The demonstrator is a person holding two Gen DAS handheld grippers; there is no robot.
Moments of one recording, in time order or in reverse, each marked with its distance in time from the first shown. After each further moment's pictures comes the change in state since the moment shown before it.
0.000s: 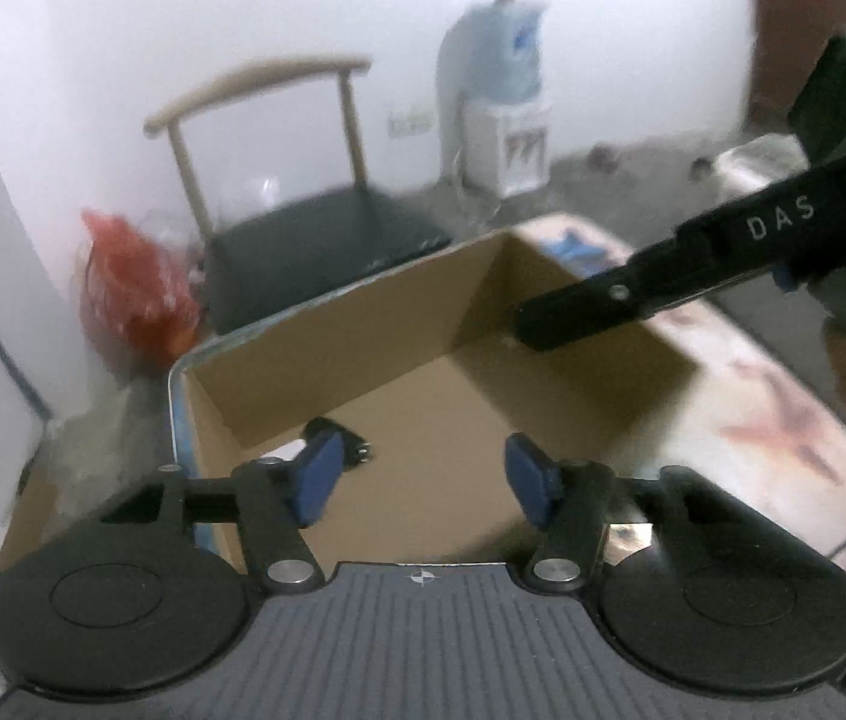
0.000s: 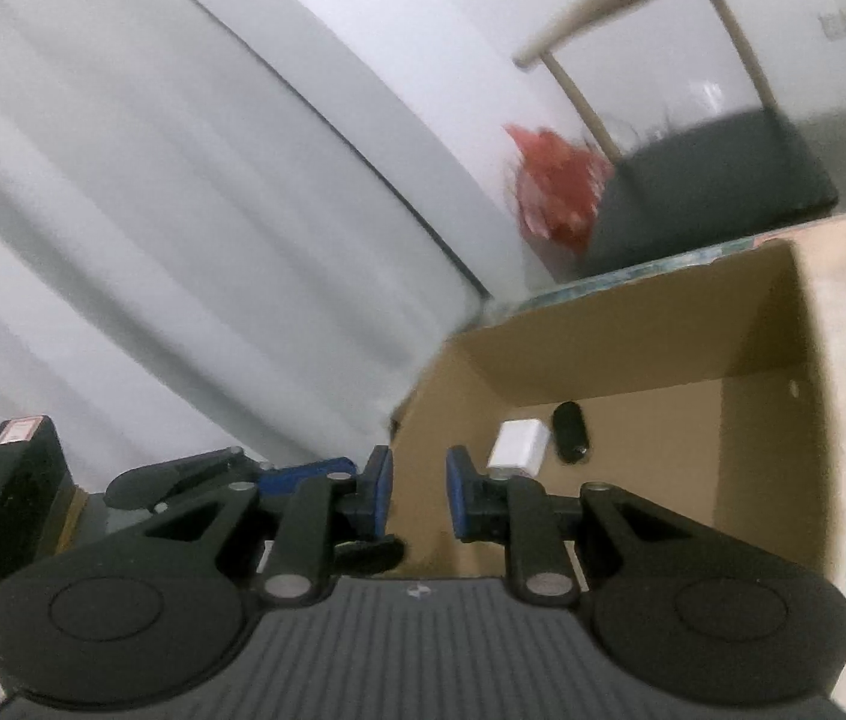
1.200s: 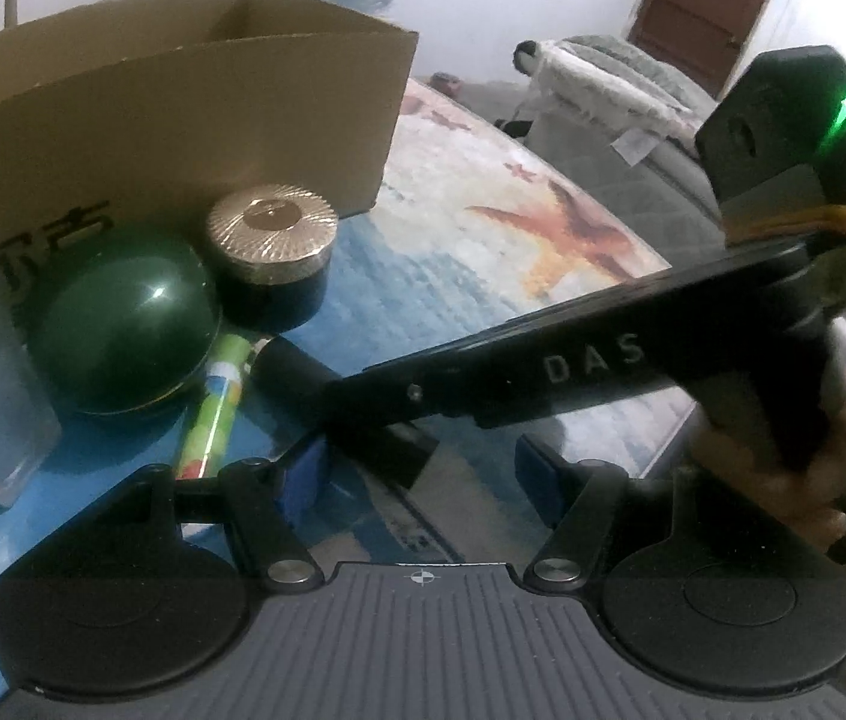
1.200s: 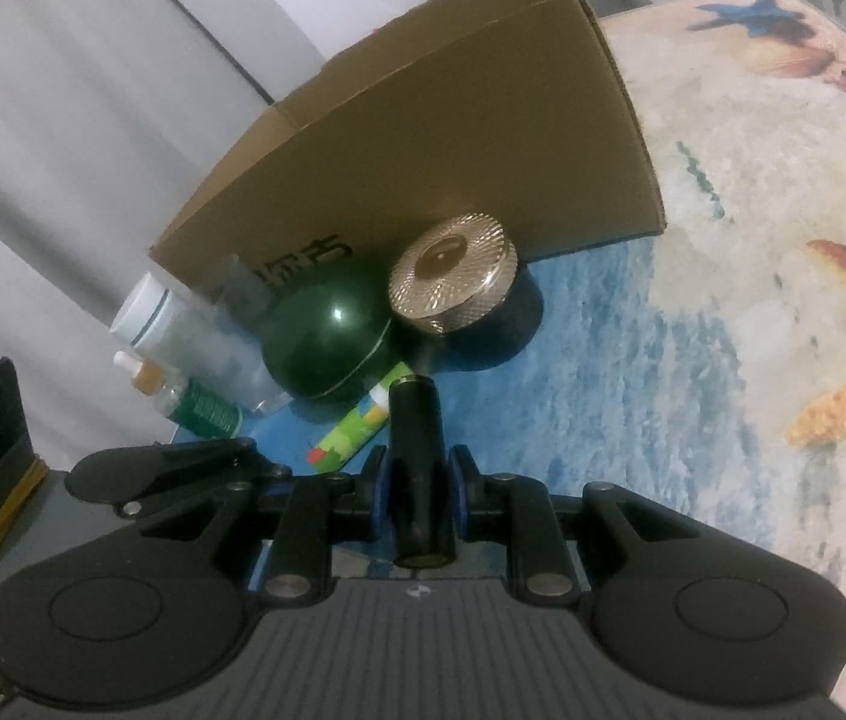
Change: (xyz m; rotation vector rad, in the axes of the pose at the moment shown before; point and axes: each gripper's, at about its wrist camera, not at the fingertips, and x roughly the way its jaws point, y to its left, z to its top) left arm 0.089 -0.119 -0.134 -0.098 0.139 -0.378; right arm -0.004 -0.068 -0.179 0.047 0.122 -0.259
